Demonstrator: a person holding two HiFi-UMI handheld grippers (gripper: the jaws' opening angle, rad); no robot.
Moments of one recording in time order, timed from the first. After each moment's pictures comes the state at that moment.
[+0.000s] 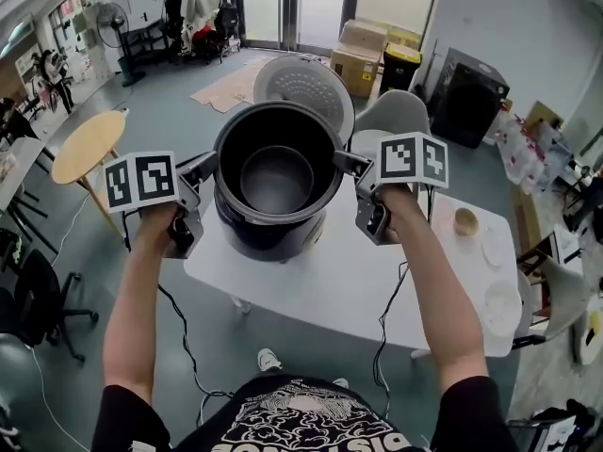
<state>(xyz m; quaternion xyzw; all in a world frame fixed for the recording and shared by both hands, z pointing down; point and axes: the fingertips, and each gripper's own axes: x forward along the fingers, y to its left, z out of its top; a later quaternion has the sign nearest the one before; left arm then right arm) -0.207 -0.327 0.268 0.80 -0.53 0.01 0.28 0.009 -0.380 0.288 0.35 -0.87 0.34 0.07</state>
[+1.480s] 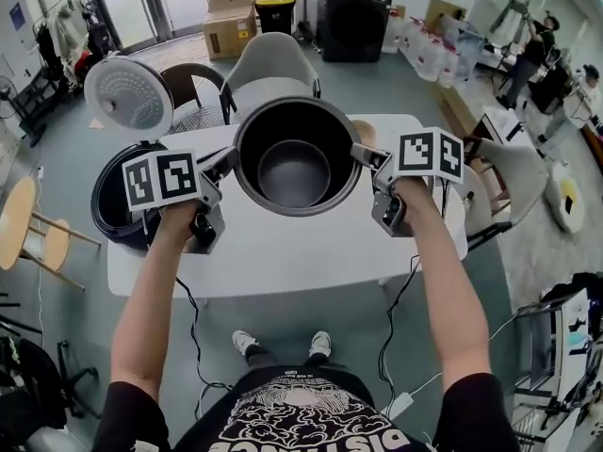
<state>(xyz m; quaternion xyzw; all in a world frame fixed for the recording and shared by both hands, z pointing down) 0.232 -0.319 0.352 0.88 -0.33 0.10 0.31 0.452 -0.273 0.375 0.54 -0.73 0.41 -0.01</state>
